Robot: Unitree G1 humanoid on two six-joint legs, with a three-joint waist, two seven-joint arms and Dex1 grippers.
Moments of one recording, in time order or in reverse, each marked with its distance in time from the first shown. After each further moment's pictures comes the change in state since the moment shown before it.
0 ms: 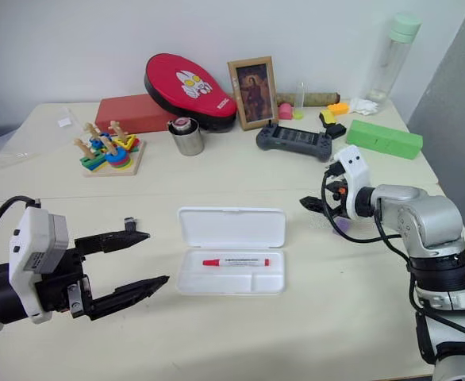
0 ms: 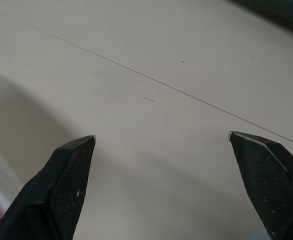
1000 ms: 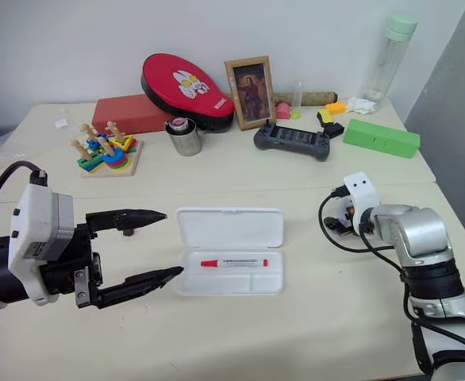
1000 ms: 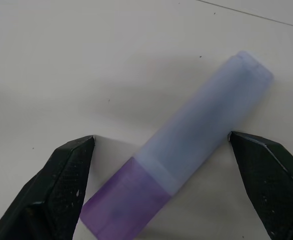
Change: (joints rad) left arm -0.222 0.102 -0.076 -0.021 -0.070 -0.002 0.051; right arm 0.056 0.047 0.033 0.046 -0.160 0.127 -0.175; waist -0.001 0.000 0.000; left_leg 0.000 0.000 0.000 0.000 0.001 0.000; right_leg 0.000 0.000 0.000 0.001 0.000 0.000
